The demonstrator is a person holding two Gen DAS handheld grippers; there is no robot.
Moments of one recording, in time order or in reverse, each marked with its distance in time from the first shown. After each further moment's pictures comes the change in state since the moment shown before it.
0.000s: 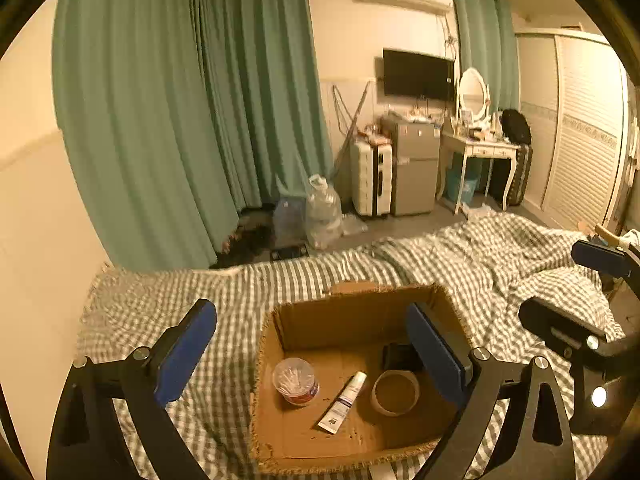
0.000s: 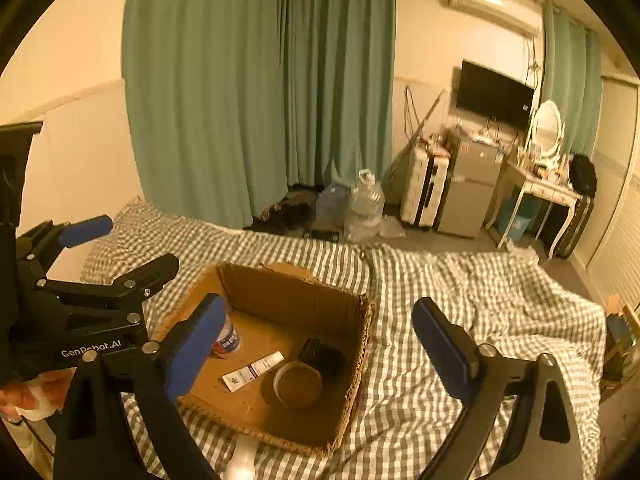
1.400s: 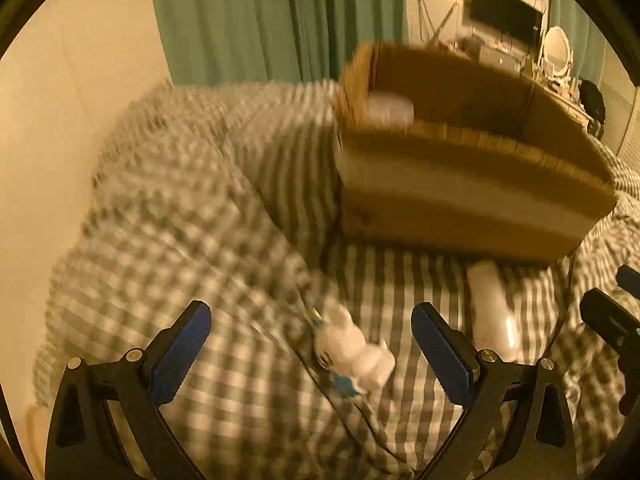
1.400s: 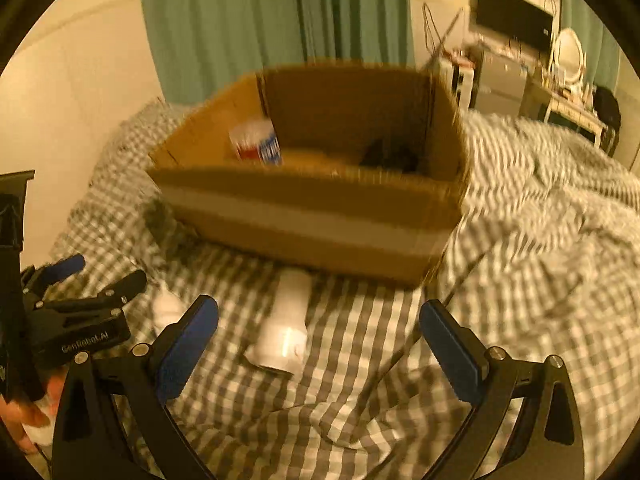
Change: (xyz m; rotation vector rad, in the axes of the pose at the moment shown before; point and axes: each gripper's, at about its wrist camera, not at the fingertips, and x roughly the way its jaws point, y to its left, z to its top) left arm 0.042 0.040 -0.276 -0.218 0.373 0.171; right arm 0.058 0.057 -0.227 0.061 0.274 0.098
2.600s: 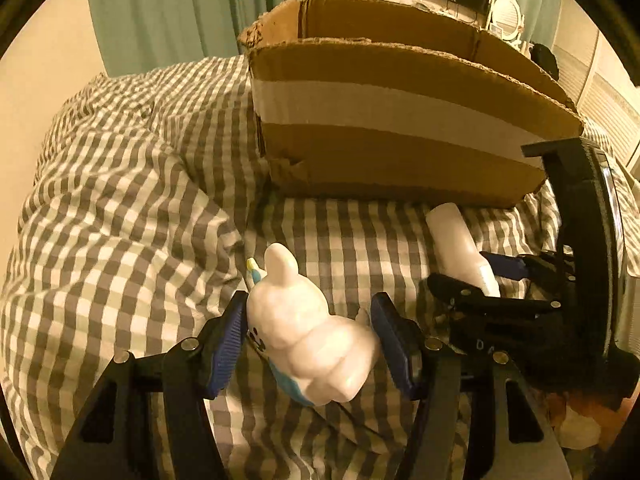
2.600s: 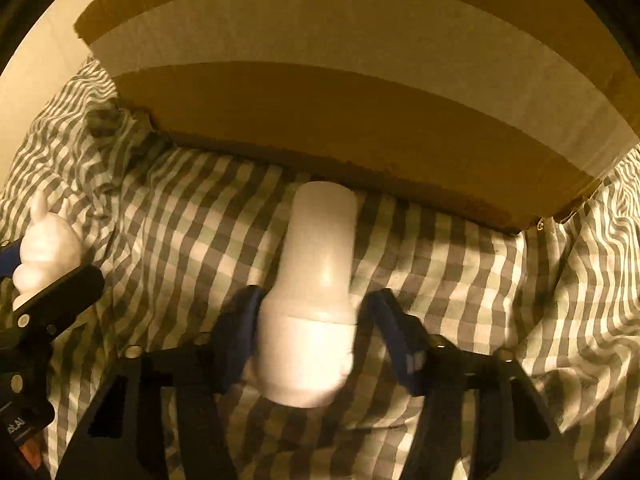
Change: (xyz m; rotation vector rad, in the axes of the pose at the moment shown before) left arm 0.003 -0.022 -0.030 0.131 0.064 -0.162; right arm 0.108 0.024 -0.031 -0.059 0.253 0.022
